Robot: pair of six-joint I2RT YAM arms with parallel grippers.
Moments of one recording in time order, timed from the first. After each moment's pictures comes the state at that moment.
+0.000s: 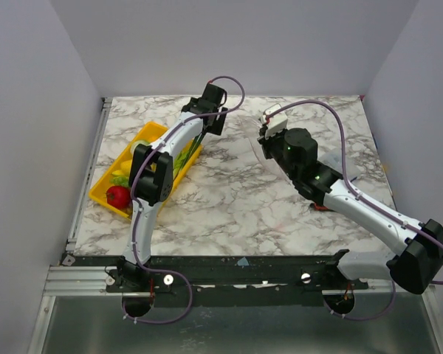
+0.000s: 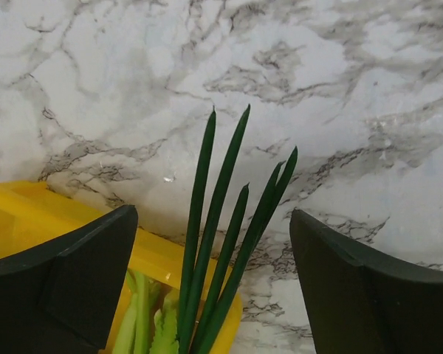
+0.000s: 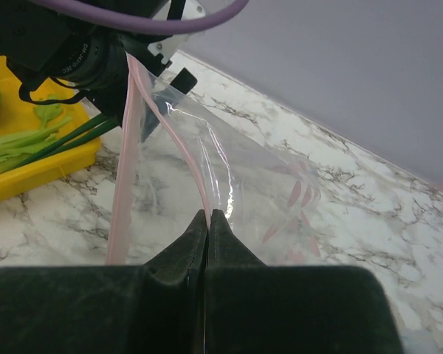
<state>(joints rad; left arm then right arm) -0.44 2.26 2.06 -0.62 -0.34 -0.06 0.72 1.26 1.03 0.08 0.30 -0.20</state>
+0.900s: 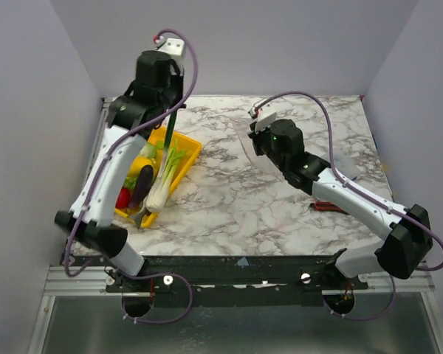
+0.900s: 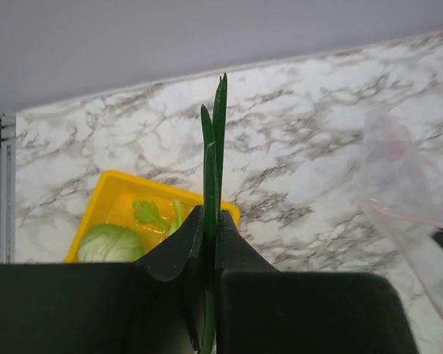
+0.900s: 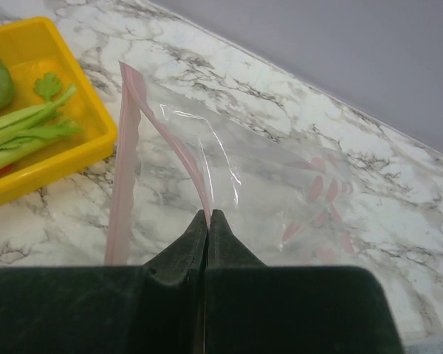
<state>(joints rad) -0.40 1.66 1.98 -0.81 -0.20 -0.08 0.72 1.36 1.11 0.03 0.28 -0.14</state>
